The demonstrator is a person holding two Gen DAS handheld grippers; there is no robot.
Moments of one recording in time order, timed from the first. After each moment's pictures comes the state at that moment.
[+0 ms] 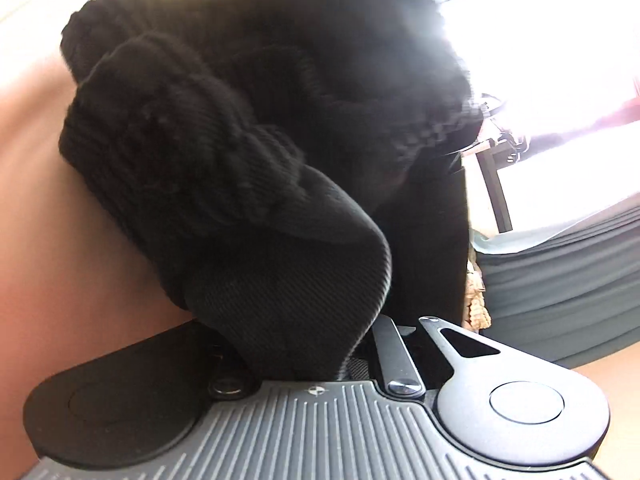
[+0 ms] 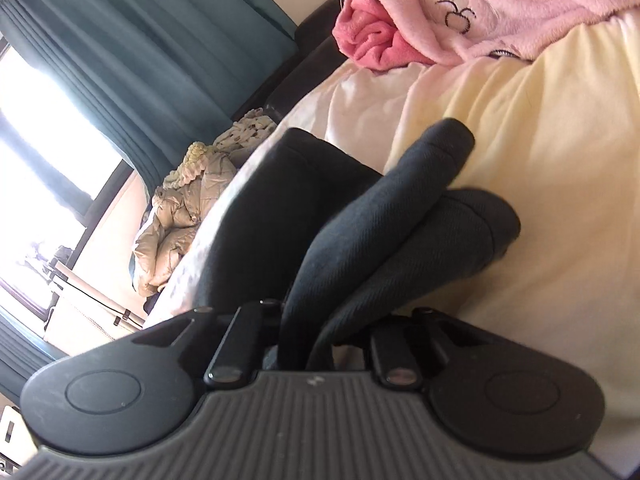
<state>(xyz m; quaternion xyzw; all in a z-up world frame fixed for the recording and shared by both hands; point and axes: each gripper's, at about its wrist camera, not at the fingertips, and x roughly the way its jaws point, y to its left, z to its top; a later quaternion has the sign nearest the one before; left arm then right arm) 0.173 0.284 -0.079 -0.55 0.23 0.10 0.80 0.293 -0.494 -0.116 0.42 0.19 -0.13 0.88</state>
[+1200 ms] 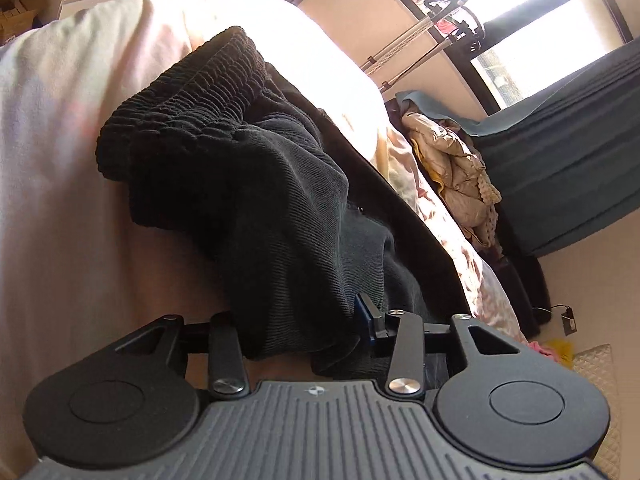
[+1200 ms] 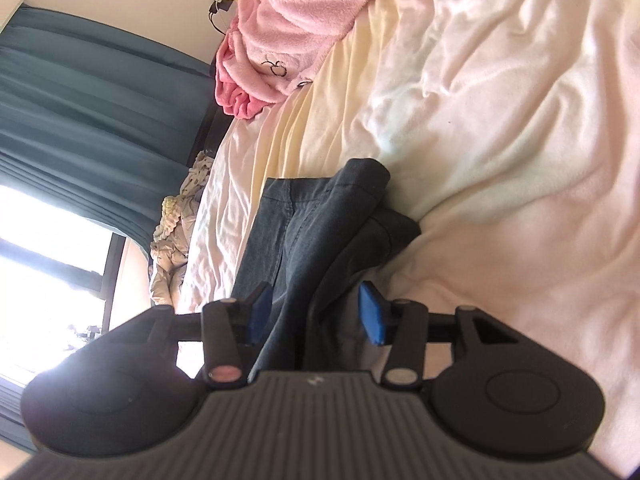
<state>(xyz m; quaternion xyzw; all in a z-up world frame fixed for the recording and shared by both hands) 0.030 0.230 -0.018 -0.43 0.37 0.04 0.83 0.039 -0.531 -0.120 0.57 0.19 -0.18 0.78</state>
